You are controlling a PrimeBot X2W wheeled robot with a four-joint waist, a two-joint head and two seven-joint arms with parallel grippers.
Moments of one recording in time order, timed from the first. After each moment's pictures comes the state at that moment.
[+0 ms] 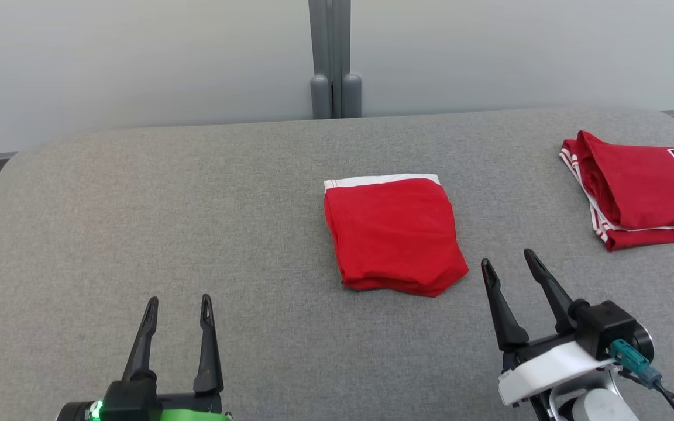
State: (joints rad) left arm 0.13 0.05 -0.17 -0.03 -0.13 0.08 -0.26; right arm -0.04 -0.11 0.17 0.14 0.21 0.13 -0.26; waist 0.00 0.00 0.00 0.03
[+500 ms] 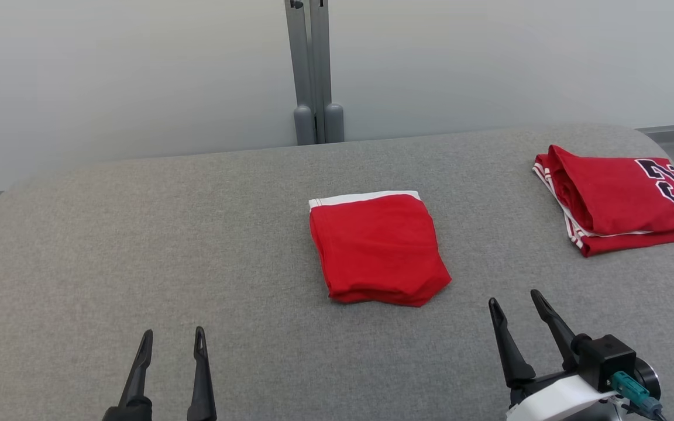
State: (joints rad) left arm 0.20 0.05 -0.13 -0.01 -0.12 0.06 -0.26; right arm 0.06 -0.12 0.17 0.16 0.21 0.13 -0.26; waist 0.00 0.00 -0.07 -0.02
